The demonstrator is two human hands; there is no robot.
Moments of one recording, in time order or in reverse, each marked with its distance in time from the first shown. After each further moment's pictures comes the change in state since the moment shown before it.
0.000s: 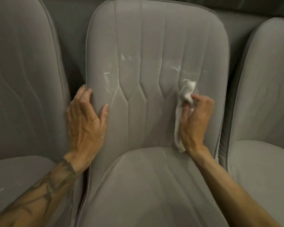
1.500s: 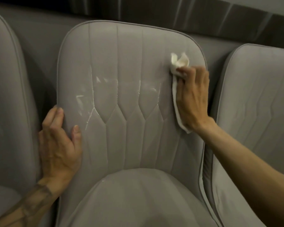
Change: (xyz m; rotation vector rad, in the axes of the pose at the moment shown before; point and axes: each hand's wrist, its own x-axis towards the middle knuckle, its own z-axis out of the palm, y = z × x) left_hand 0.003 -0.005 0.027 -0.154 0.141 0.039; right_hand 0.139 0.013 -0.004 -0.279 0.006 -0.489
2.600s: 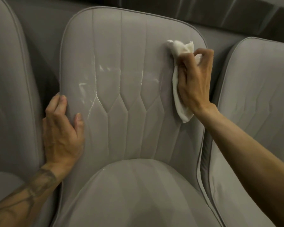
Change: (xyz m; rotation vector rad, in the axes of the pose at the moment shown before) left_hand 0.002 -0.002 -0.001 -0.014 -0.004 -0.008; right_hand 0.020 -0.002 -0.001 0.060 0.011 0.042
